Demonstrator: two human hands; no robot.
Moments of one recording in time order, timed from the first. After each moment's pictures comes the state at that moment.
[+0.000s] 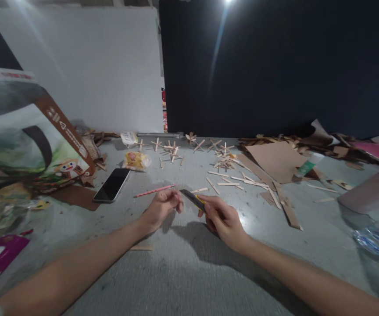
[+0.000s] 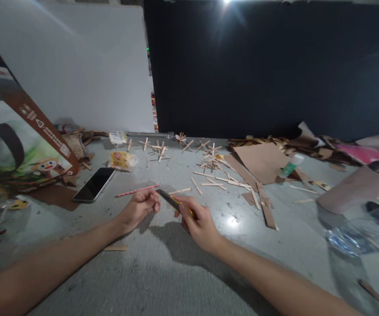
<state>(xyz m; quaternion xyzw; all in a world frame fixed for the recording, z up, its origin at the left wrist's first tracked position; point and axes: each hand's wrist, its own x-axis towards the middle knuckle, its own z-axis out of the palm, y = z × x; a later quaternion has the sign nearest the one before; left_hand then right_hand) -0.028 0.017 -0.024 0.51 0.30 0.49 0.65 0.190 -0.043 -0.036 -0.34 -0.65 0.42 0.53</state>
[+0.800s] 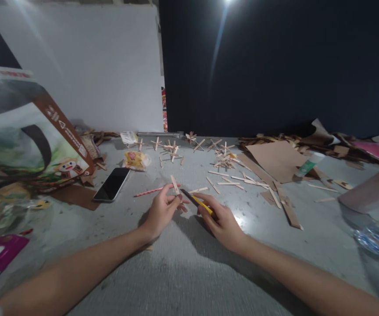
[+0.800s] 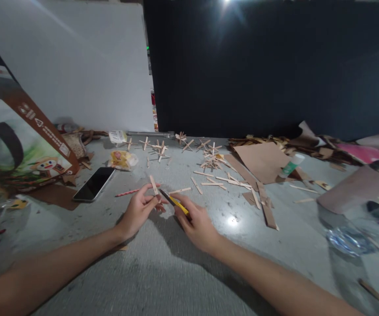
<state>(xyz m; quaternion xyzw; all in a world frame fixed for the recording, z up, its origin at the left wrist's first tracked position) -0.018 -0.005 -0.017 0.58 0.42 0.48 0.51 0.190 -0.041 -0.031 -0.42 -0.75 0.27 0.43</state>
